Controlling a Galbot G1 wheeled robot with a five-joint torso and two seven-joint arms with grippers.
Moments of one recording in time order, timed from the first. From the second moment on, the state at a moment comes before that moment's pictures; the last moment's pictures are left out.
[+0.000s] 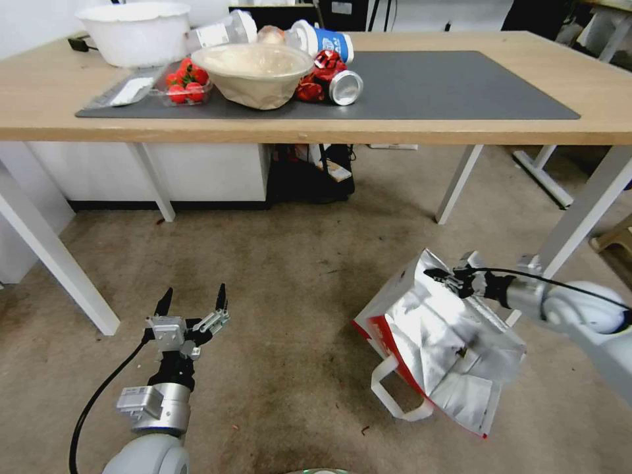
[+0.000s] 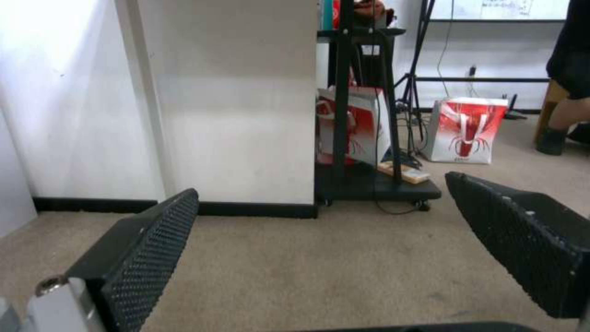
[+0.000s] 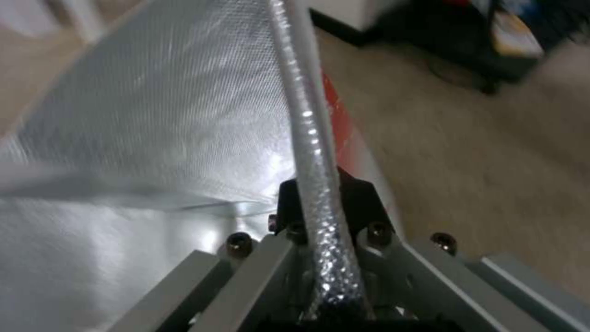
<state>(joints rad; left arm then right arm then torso) 1.72 -1.51 -0.60 -2.17 -0.17 -0.10 0.00 -1.01 0.50 0.30 1.61 0.77 -0.21 -0.78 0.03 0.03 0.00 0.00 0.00</state>
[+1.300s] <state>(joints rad) 1.73 -1.49 -0.60 -2.20 -0.18 -0.12 0.01 -1.17 0.20 0.52 2.03 1.16 -0.26 -0.97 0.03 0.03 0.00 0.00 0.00</state>
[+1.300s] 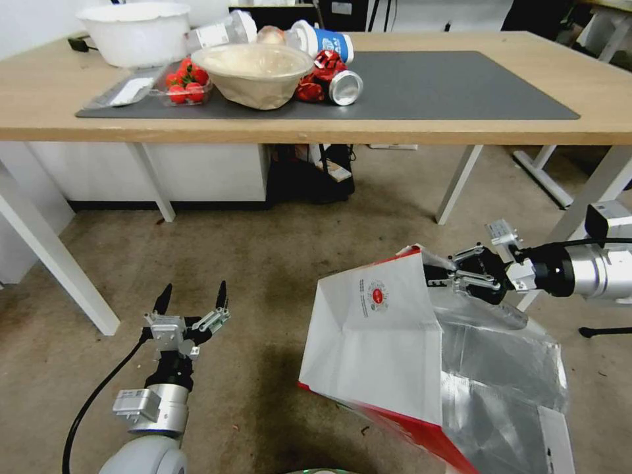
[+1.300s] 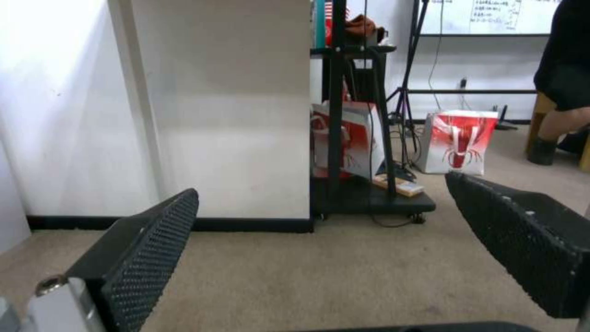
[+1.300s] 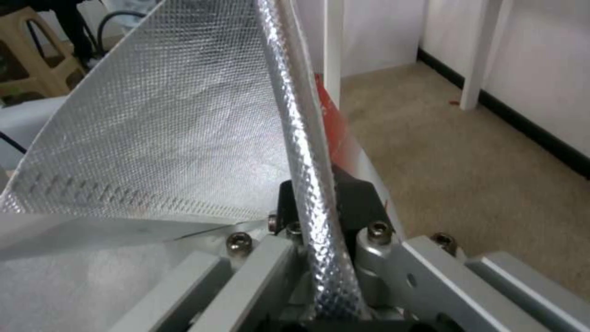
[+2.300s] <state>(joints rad) 1.72 -1.49 -0.61 -2.20 -0.21 -0.11 0.03 -1.19 0.22 0.52 2.03 1.14 -0.27 -0.97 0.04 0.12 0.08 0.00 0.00</state>
